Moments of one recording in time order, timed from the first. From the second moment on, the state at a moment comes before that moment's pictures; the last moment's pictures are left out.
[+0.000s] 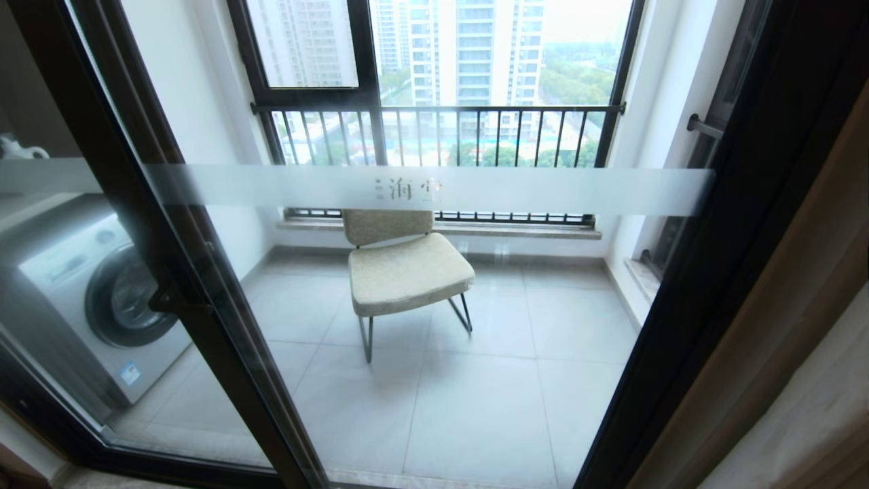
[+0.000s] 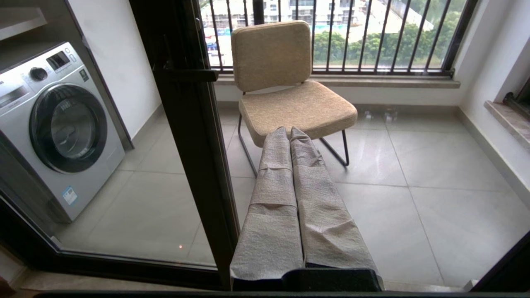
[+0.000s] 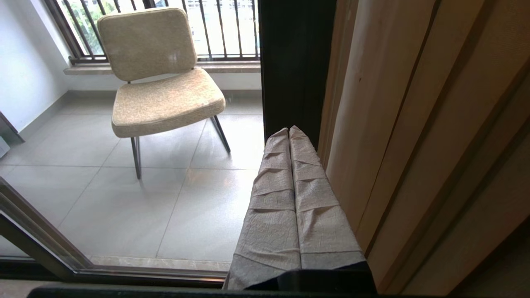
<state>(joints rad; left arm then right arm) 0.00 0.00 0.00 -0.04 0.02 0.03 0.00 0.00 0.00 0.00 -0.04 0.03</state>
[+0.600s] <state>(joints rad) 0.00 0.00 0.00 -0.04 0.02 0.03 0.00 0.03 -0.06 0.00 -0.04 0.00</state>
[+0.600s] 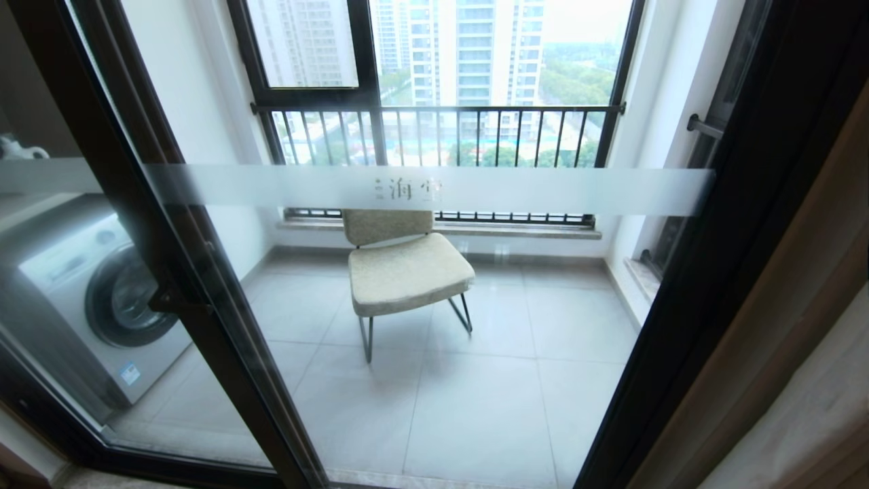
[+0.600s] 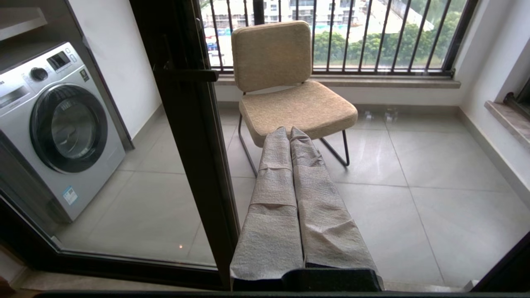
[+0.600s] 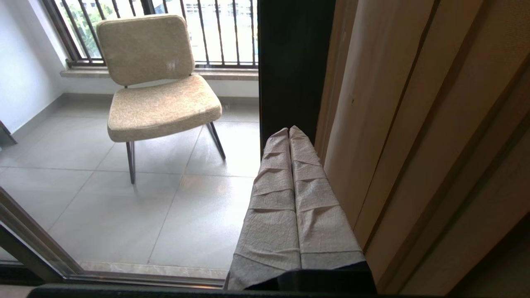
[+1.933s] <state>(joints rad) 0.00 0.00 0.00 -0.04 0.02 0.03 -0.41 0.74 -0.62 -0.18 -0.01 0.06</state>
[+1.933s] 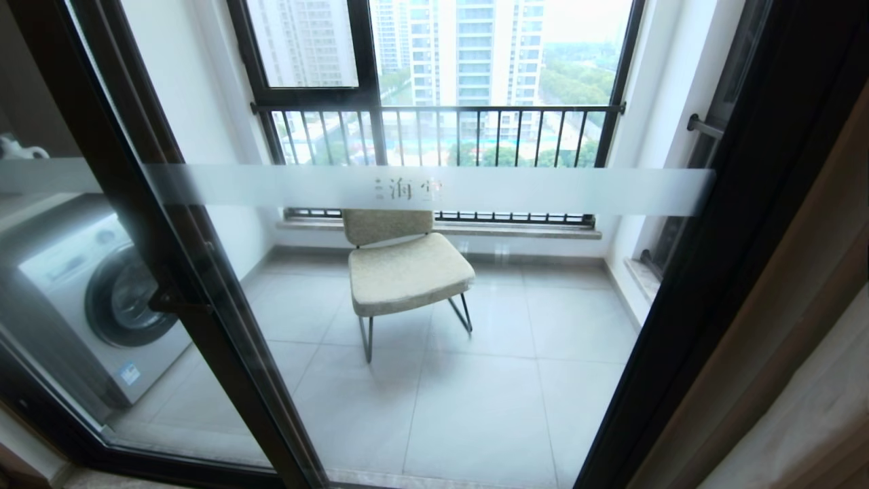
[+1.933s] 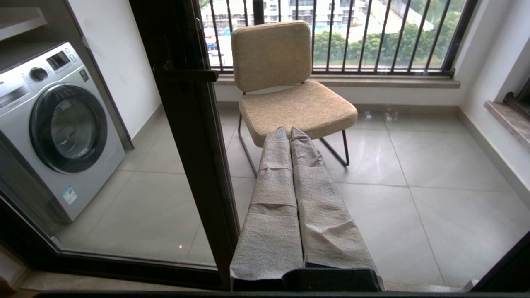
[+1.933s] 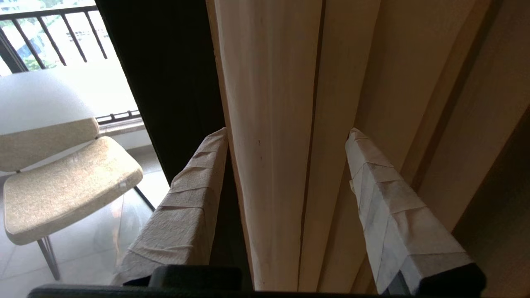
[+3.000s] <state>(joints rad) 0.00 0.00 0.00 -0.04 0.02 0.03 -0.47 1.11 -0.80 -0.50 0.04 0.13</state>
